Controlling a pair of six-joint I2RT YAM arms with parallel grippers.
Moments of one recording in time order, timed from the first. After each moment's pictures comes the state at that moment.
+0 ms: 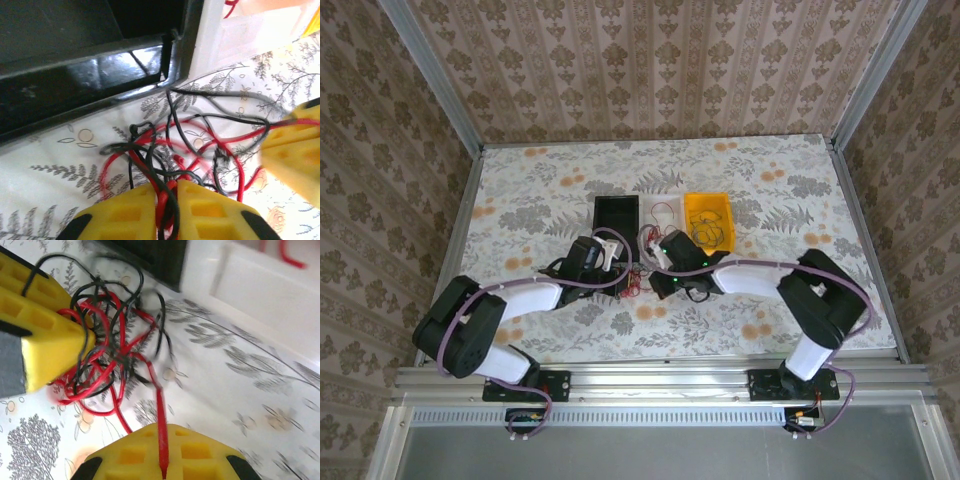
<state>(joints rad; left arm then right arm) -0.63 1.44 0.52 0.09 0.29 -0.39 0.74 1.64 0.83 -0.12 -0.15 0.30</state>
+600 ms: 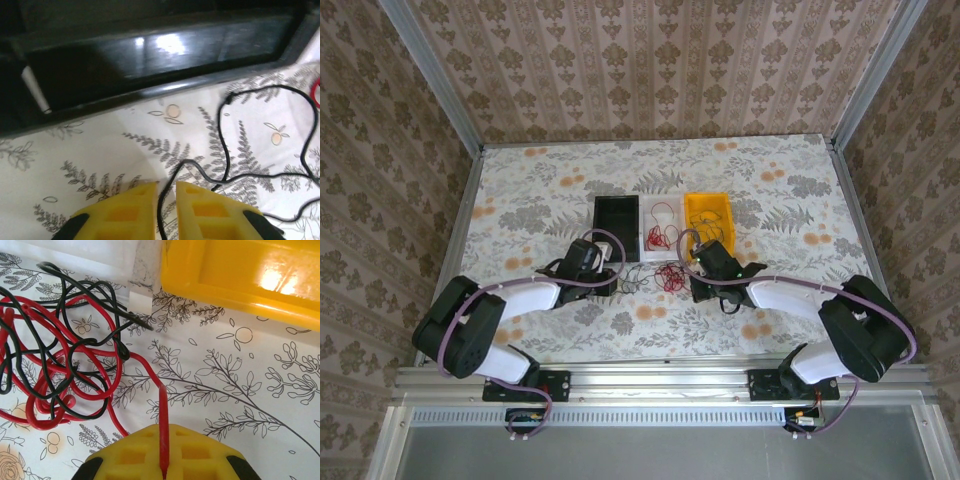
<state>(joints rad) -0.61 1.43 0.51 0.01 0.16 -0.41 0.64 1.42 0.63 -0.22 0.06 0.38</state>
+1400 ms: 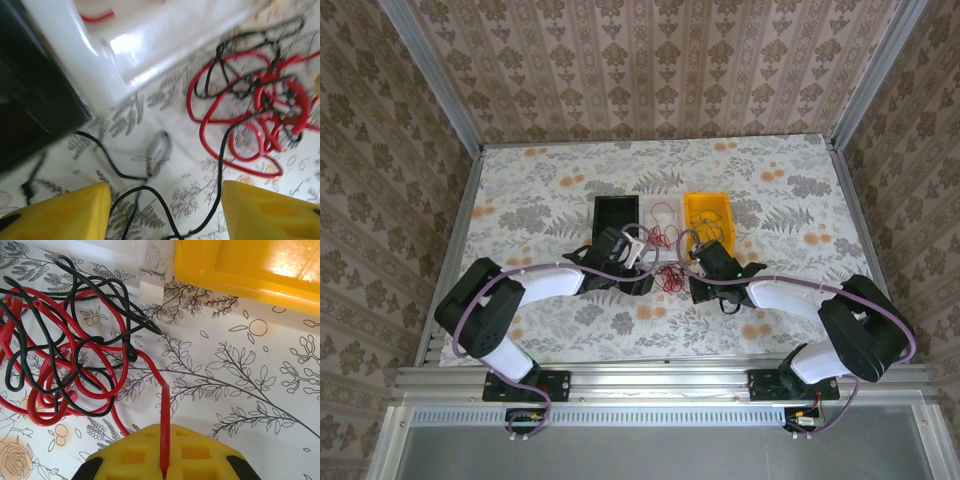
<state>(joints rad) -0.76 1.60 0.74 -0.09 0.26 -0.23 0.64 1.42 0.63 -0.22 0.02 0.38</state>
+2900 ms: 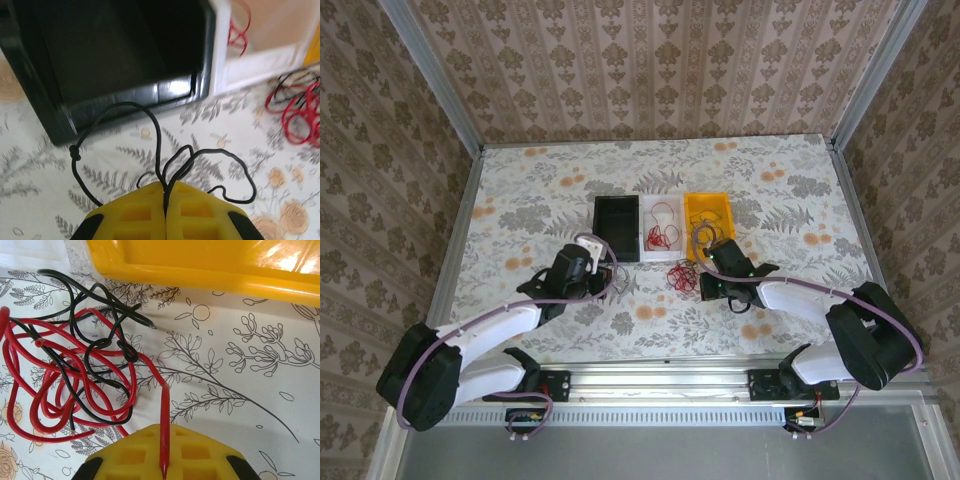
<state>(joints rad) -0.67 1.11 0.47 -0.06 0.04 -0.35 0.55 1.37 0.57 -0.22 -0.03 0.43</state>
